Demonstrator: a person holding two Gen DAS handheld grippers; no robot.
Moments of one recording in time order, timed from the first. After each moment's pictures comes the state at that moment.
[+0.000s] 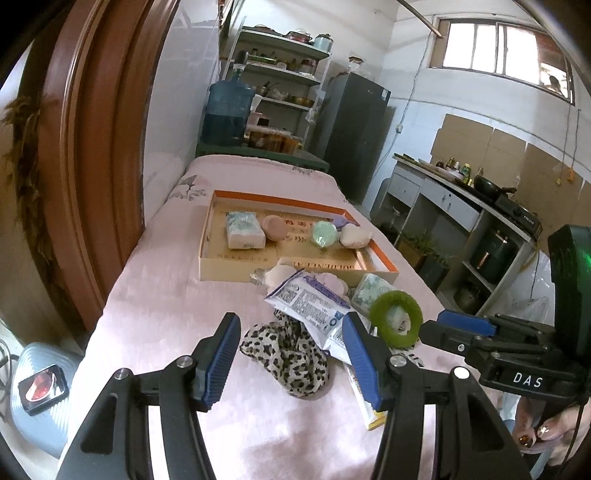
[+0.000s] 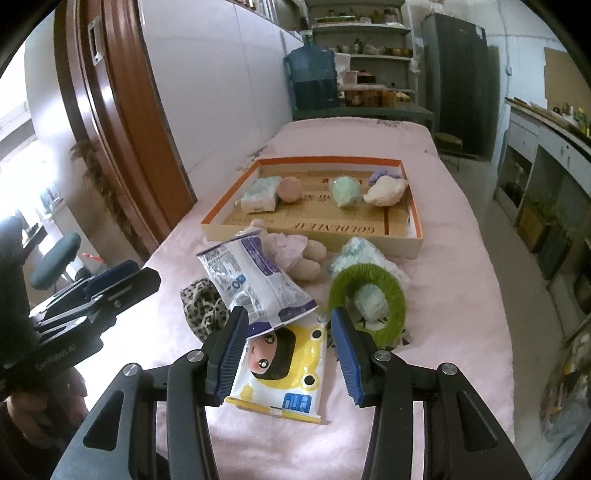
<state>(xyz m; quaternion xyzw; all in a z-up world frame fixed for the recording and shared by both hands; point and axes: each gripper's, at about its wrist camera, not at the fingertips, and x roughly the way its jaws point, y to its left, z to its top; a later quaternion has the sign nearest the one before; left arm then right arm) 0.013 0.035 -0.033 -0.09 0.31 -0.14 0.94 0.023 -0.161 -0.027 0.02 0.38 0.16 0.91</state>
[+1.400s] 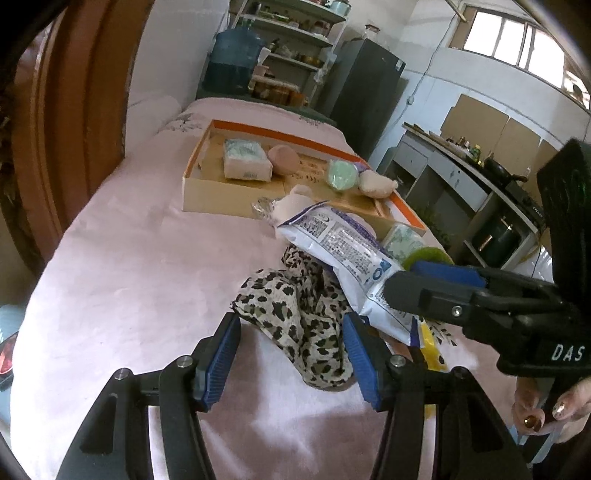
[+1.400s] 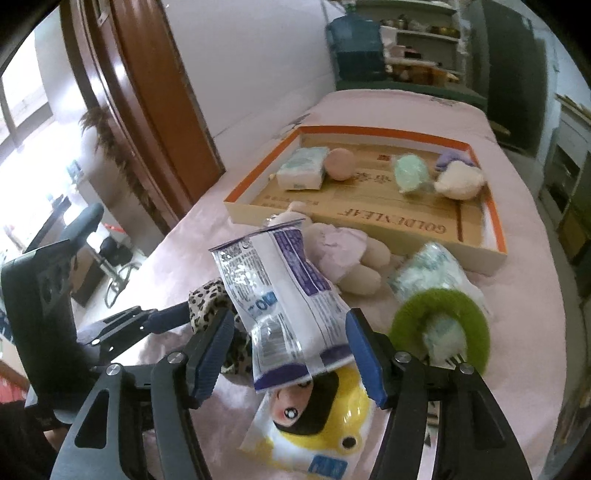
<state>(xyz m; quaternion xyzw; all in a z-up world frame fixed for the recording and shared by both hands) 0.061 0.029 -0.104 -0.12 0.39 -0.15 0.90 0.090 -0.120 -0.065 0.00 0.43 0.24 0.87</state>
